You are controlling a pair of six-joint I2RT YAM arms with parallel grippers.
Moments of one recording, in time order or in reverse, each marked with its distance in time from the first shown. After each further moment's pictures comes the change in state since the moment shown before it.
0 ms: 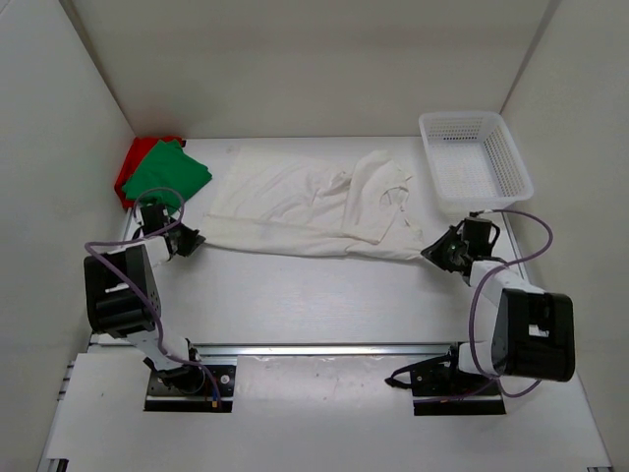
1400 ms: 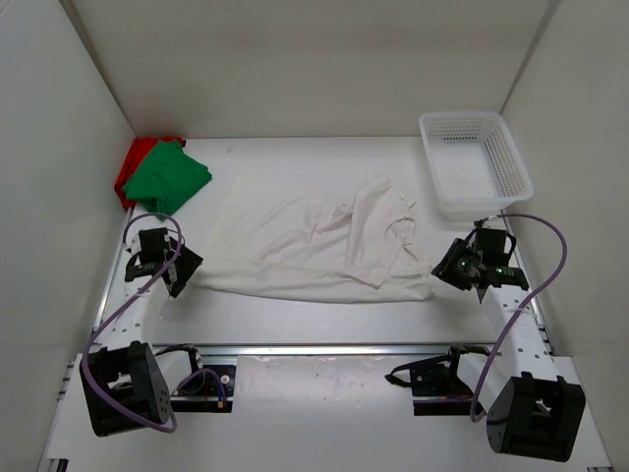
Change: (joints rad) left arm -0.048 -0.575 -0.193 -0.500 -0.246 0.047; right arm -0.037 -0.433 0.036 -0.624 0.063 -0.242
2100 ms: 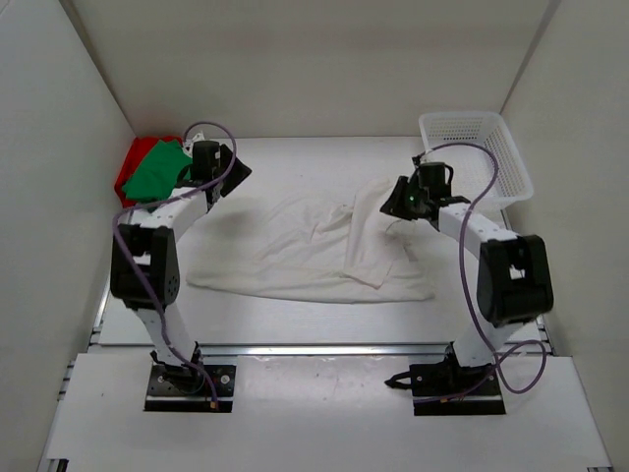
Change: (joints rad) left arm -0.325 0.686 0.689 0.410 0.049 0.013; right arm 0.320 0.706 0.454 0.468 -0.104 0.066
